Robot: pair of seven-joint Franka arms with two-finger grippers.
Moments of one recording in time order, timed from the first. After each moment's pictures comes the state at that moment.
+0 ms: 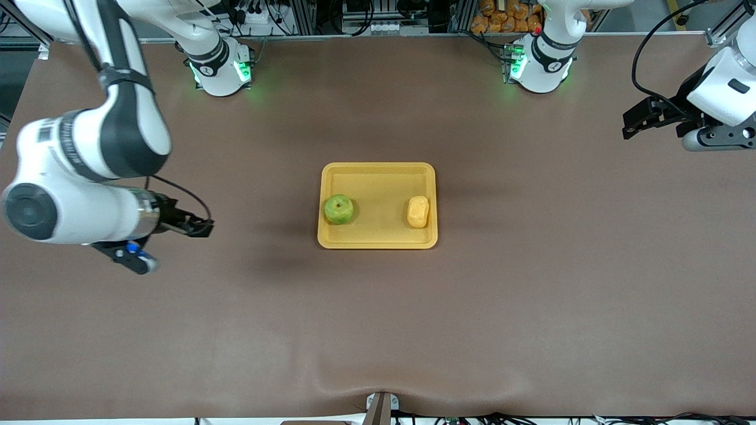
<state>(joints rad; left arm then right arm) -0.04 -0.08 -0.08 -1.63 0.05 1.51 -0.12 0.22 0.45 -0.11 -1.33 0.16 1.45 0.65</state>
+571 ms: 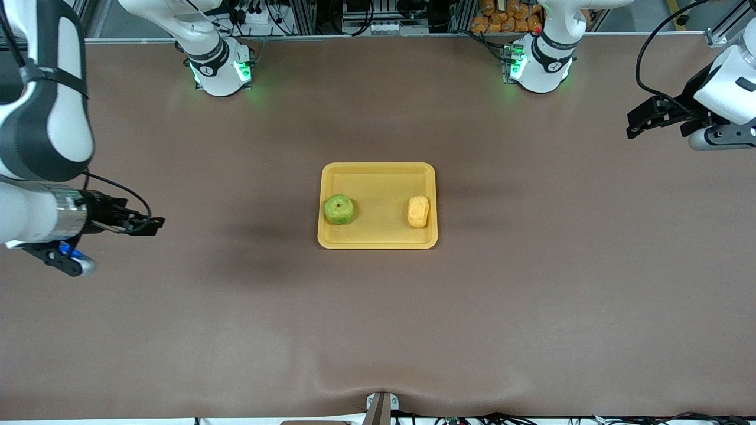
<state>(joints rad) -0.03 -0.08 -0.08 -1.63 0.05 1.51 -0.12 0.08 0.45 -0.11 -1.23 0.15 1.36 0.43</state>
